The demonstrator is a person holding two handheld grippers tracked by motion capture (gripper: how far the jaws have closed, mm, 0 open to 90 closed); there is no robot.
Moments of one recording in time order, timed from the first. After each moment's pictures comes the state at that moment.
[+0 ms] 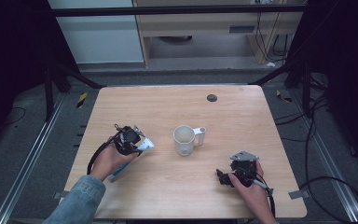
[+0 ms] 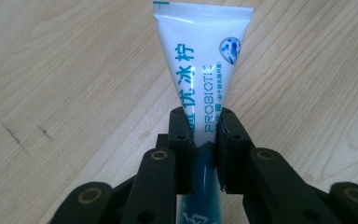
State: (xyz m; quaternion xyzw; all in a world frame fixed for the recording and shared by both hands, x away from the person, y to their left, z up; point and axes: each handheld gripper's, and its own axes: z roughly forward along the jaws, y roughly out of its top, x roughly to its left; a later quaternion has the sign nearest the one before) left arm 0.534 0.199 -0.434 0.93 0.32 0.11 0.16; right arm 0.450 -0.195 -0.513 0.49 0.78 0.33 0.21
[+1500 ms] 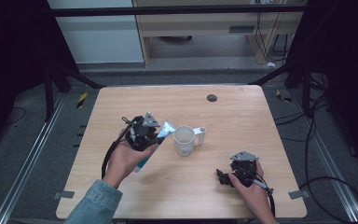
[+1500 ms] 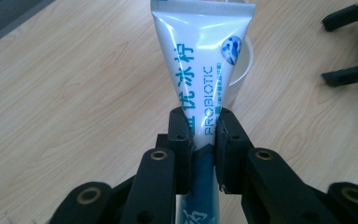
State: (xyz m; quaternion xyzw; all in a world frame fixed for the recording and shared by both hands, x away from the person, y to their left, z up) left arm 0.491 0.135 -0.351 0.88 0.30 0.16 0.32; right arm 0.450 -0.195 -0.513 0.49 0.78 0.33 0.21
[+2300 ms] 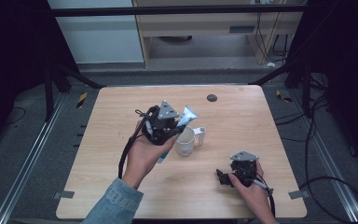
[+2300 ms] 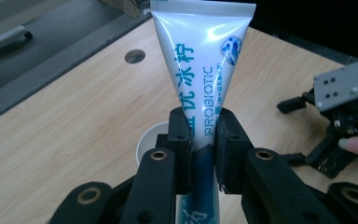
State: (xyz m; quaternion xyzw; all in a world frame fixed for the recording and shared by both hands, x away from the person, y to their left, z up) left arm 0.476 0.083 -0.301 0.84 0.29 0.20 0.40; right arm 0.450 -0.195 -0.513 0.49 0.78 0.33 0.21
